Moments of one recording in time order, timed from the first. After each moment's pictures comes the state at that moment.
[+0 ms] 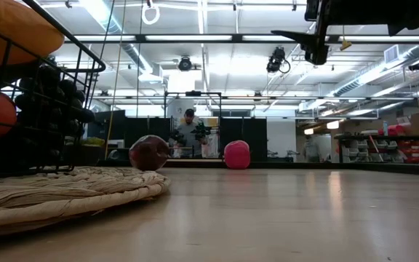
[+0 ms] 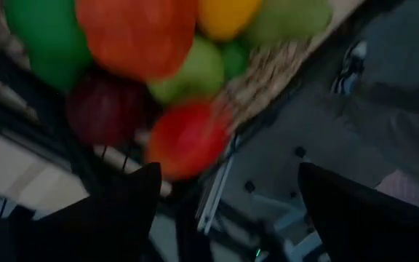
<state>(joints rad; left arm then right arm) -0.91 1.44 1.61 -1.45 0.06 -1.70 -0.02 0.94 0.51 0.44 -0.05 0.97</state>
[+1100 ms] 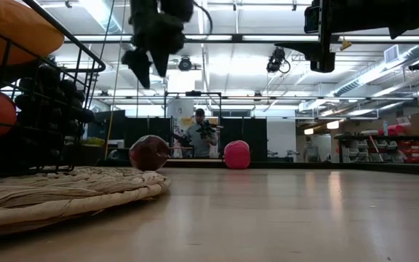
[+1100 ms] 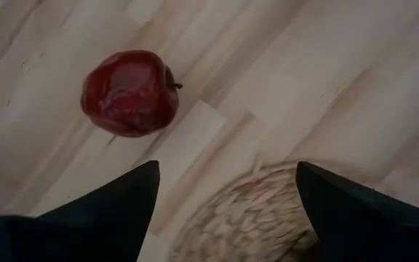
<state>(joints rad) 0.34 1.69 1.61 -1.28 0.06 -0.36 -0.03 0.94 0.51 0.35 -0.05 1.10</state>
